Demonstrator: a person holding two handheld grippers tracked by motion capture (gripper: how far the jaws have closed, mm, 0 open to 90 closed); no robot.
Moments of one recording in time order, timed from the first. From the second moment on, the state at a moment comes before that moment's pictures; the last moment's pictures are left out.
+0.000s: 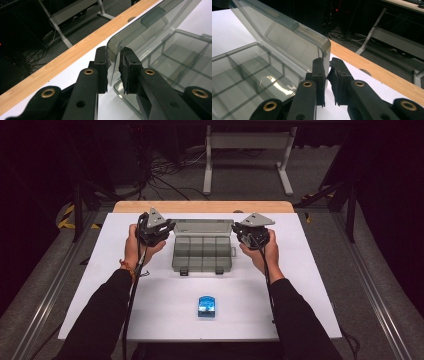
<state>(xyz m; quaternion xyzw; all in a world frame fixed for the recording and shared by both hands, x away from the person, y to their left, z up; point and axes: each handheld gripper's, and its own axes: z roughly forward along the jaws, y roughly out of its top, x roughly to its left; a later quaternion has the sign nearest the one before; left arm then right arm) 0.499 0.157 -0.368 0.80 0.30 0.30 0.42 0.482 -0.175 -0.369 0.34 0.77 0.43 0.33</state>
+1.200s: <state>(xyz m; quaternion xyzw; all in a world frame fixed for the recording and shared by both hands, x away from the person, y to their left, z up) 0.560 0.148 -0.424 0.79 0.39 0.24 0.40 0.537 -0.166 -0.420 0.43 0.75 0.42 0.29</state>
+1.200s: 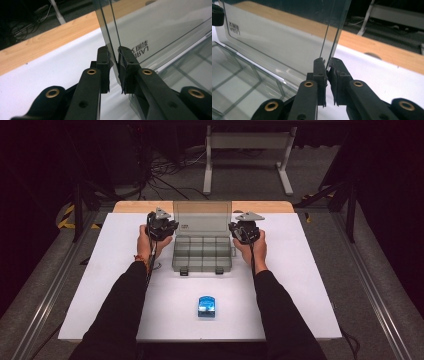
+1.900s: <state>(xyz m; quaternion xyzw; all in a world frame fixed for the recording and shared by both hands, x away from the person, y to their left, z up) 0.563 0.143 -0.444 0.80 0.41 0.22 0.38 0.537 -0.161 -0.441 0.45 0.75 0.40 0.27</state>
